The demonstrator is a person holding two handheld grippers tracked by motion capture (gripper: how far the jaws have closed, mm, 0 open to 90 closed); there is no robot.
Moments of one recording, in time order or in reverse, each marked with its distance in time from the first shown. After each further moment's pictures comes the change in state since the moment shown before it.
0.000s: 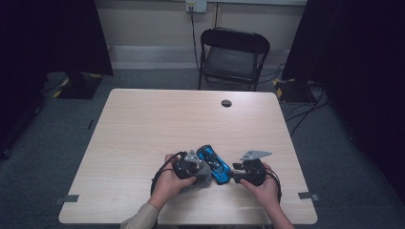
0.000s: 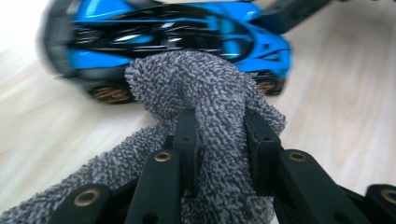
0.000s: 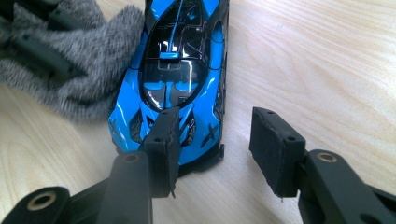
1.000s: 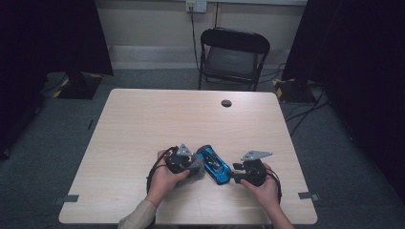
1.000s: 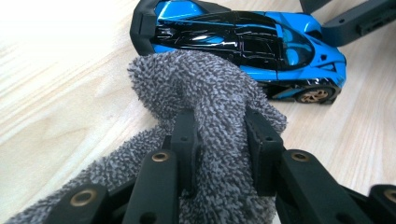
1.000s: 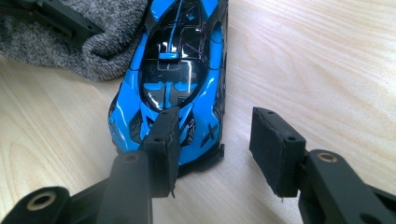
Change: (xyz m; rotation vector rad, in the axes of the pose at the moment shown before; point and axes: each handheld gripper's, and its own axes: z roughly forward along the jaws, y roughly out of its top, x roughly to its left) left arm 0.026 -0.007 -0.009 -0.042 0.096 -0.086; right arm -0.001 -0.002 0.000 -0.009 0.006 0.013
